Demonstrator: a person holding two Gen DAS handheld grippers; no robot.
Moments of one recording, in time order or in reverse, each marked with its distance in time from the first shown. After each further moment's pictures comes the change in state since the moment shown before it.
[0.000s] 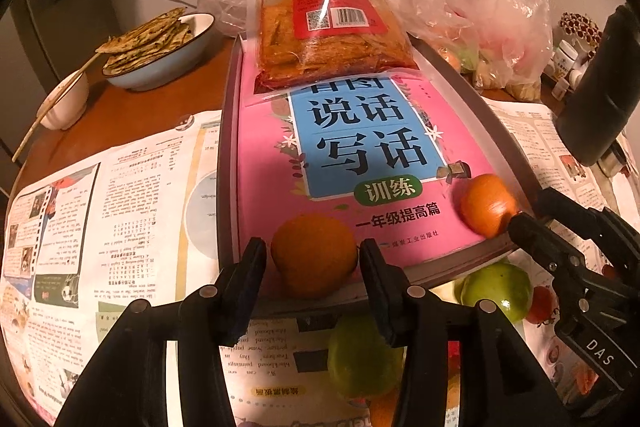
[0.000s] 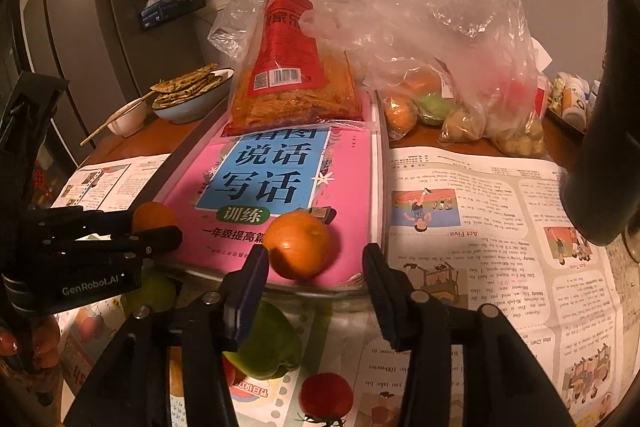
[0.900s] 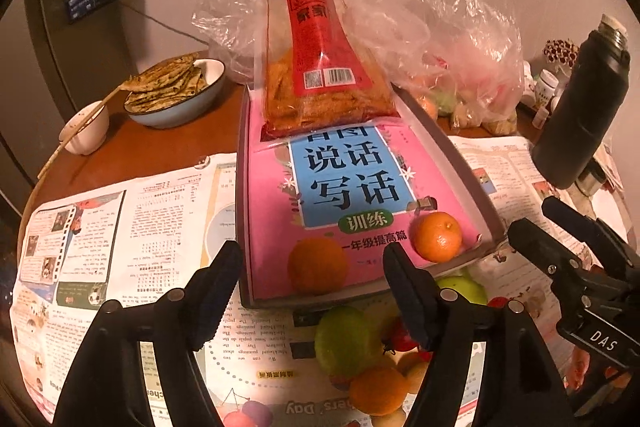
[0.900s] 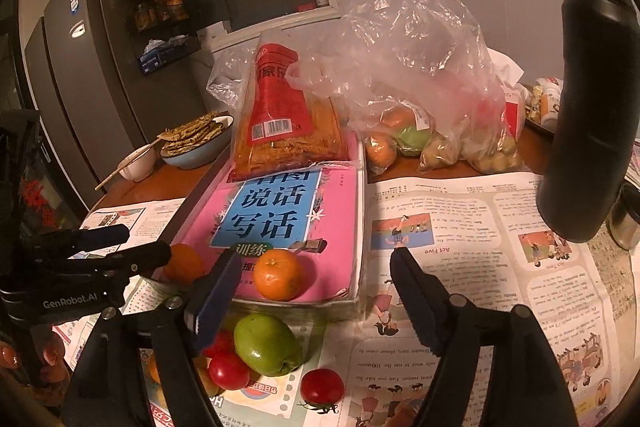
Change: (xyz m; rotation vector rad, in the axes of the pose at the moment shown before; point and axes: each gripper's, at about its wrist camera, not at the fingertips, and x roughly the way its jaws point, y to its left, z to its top) left arm -0.054 -0.005 -0.001 -0.007 -0.131 -0.004; right arm -0.044 -0.015 0.005 0.083 -0.127 0.023
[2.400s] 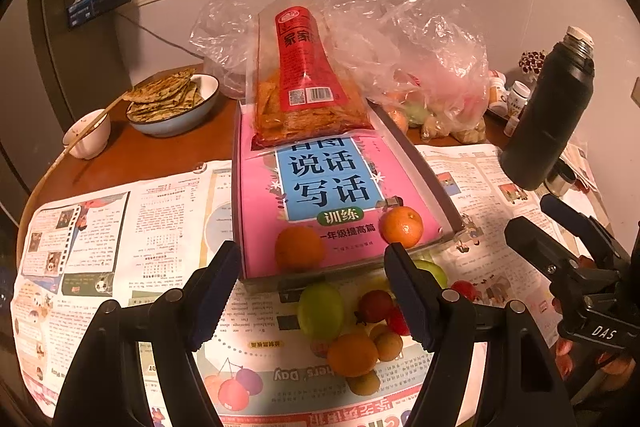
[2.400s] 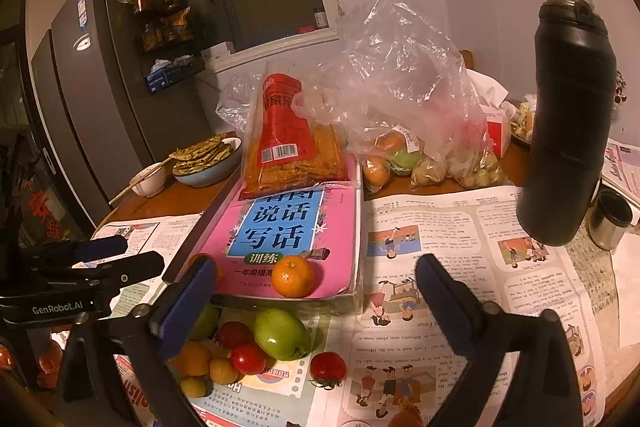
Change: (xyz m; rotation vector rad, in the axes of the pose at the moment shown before) left arm -0.046 -0.004 -0.013 0.008 -0.047 -0.062; right arm -0.046 0.004 -0.001 0.006 -0.072 -0.001
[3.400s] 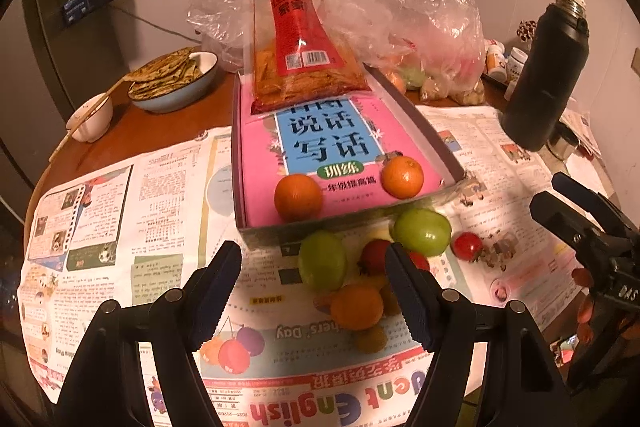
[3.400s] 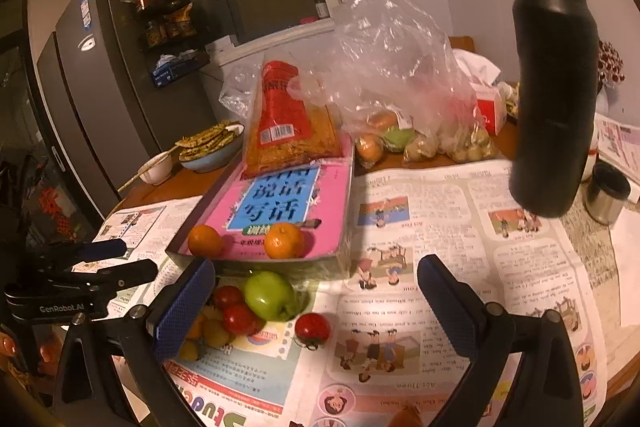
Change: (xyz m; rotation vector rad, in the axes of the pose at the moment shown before) left arm -0.002 -0.005 -0.030 0.046 0.079 0.027; right arm -0.013 -0.023 -0.024 0.021 0.047 0.043
